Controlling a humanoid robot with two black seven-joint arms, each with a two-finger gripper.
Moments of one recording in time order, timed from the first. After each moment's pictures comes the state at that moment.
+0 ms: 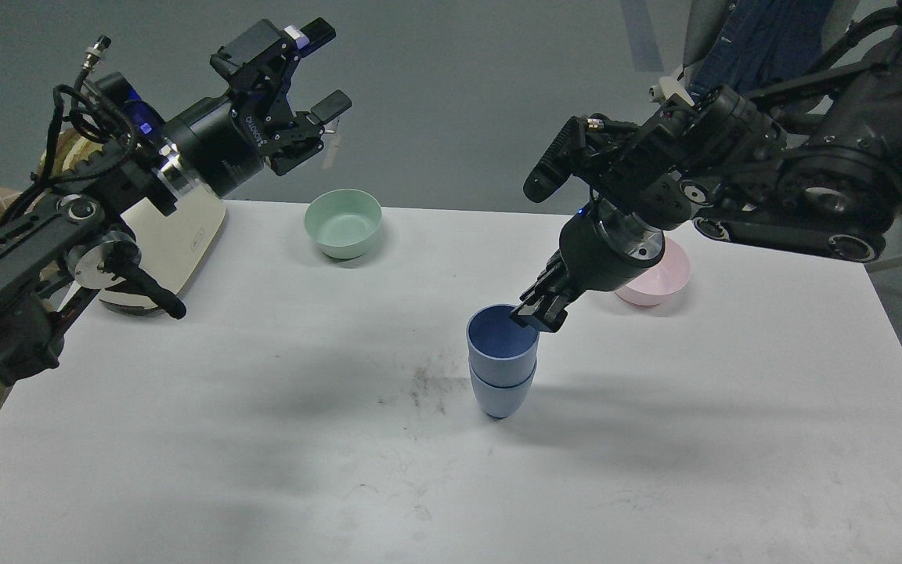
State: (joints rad) left arm -0.71 0.60 -0.82 -1.21 0.66 -0.41 -0.36; right arm 1.88 -0.19 -0.73 1.21 -1.19 0.45 0.49
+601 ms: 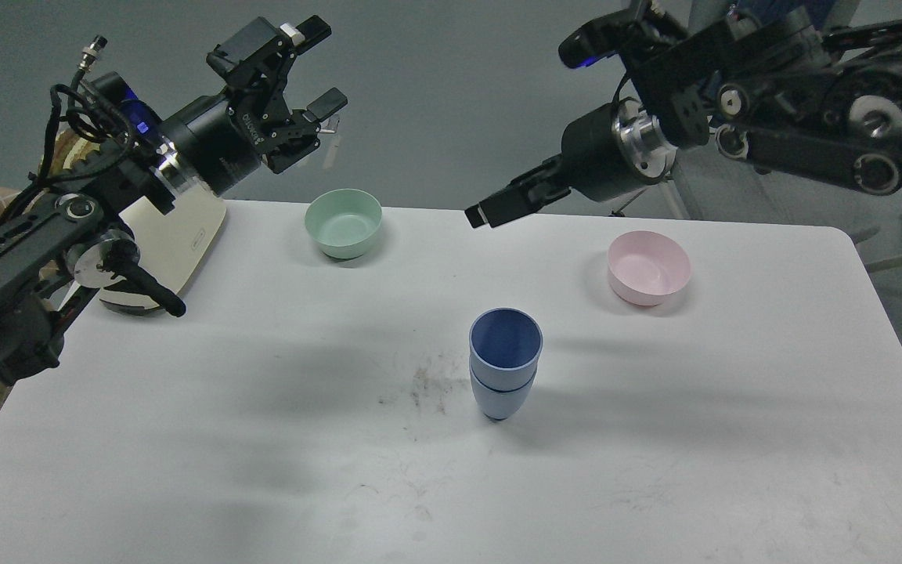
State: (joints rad) left arm -0.71 0.59 -0.83 -1.19 0.66 -0.39 -0.36; right arm 1.78 -0.33 -0.51 0.97 -0.66 0.43 0.49
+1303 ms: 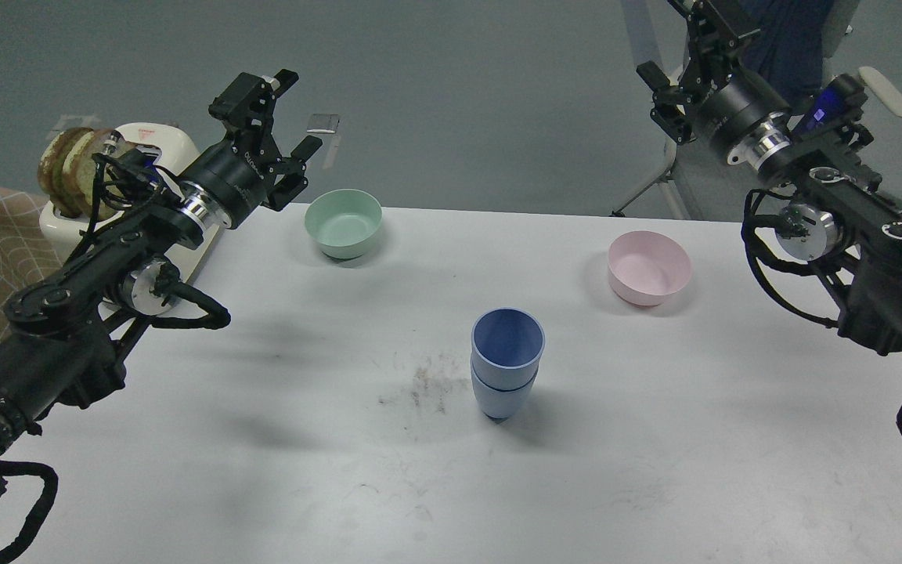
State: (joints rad) left arm -0.70 0.36 -0.84 -0.74 0.48 -0.44 -0.36; right arm 1.03 -0.23 0.47 0.52 -0.36 0.34 0.49
